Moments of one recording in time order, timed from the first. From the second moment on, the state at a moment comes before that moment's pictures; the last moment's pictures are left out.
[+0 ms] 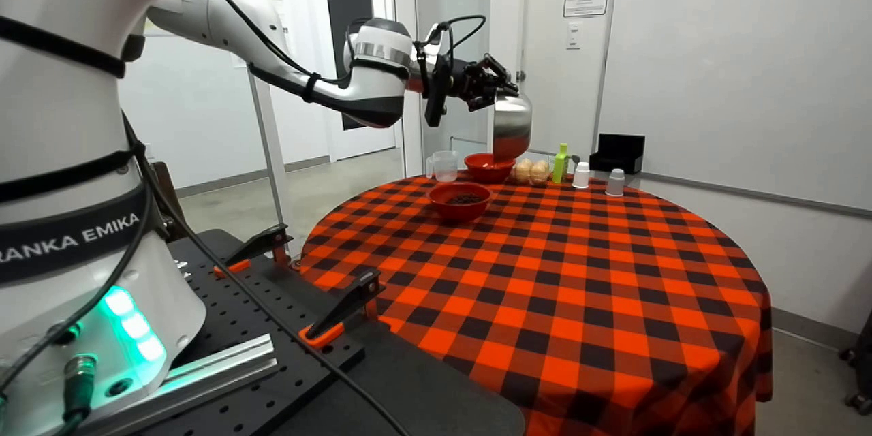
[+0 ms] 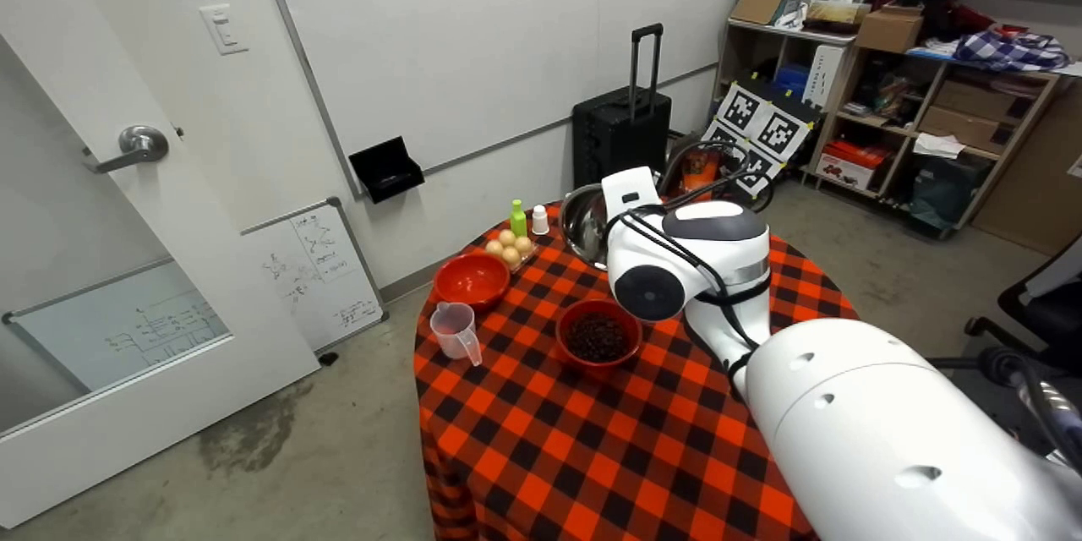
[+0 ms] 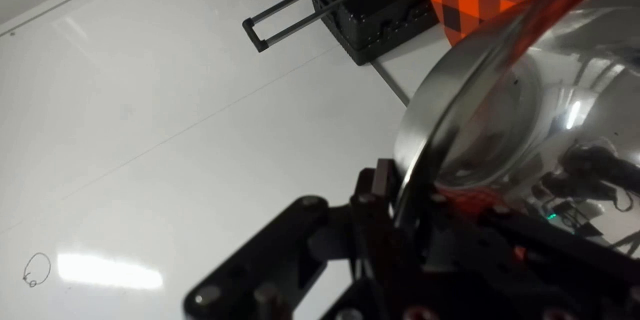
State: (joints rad) arm 1.40 1.47 -1.33 -2.15 -0.12 3.04 0.66
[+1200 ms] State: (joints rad) arm 1.17 1.16 -1.17 -2.01 0.05 2.84 0.47
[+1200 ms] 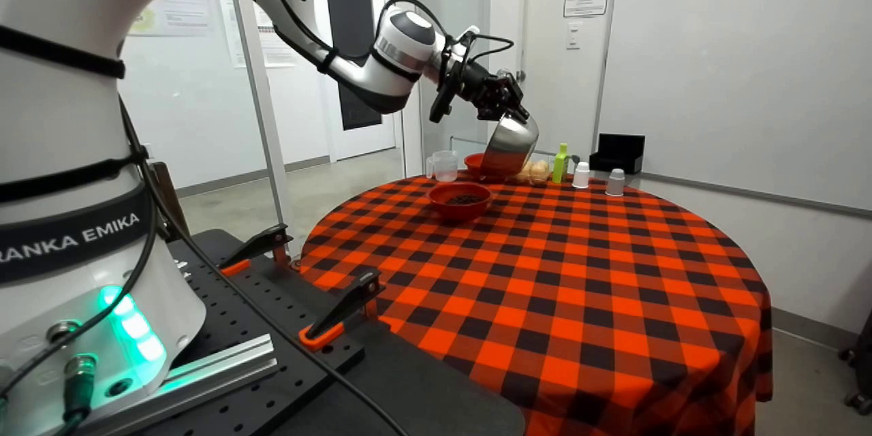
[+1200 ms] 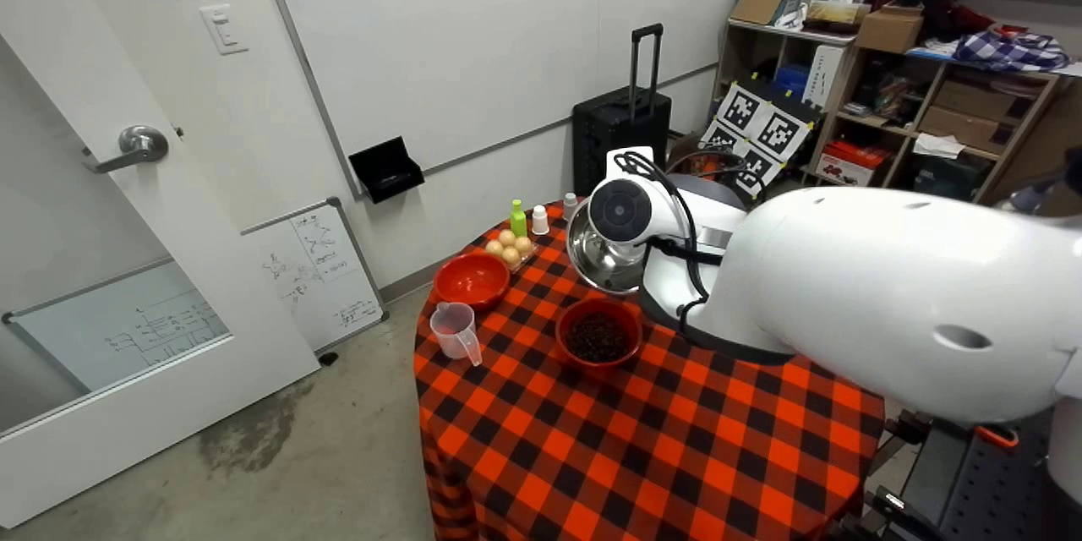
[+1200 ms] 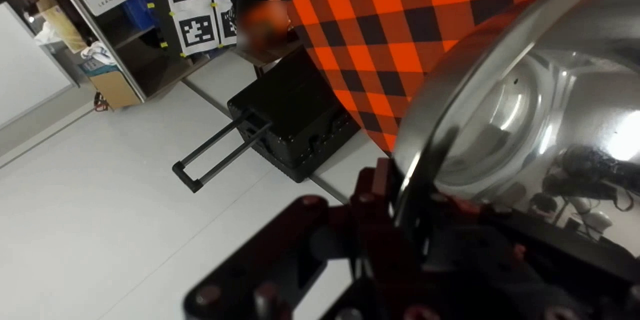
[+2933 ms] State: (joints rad) arm 0.13 0.64 -0.26 -1.87 0.16 2.72 0.48
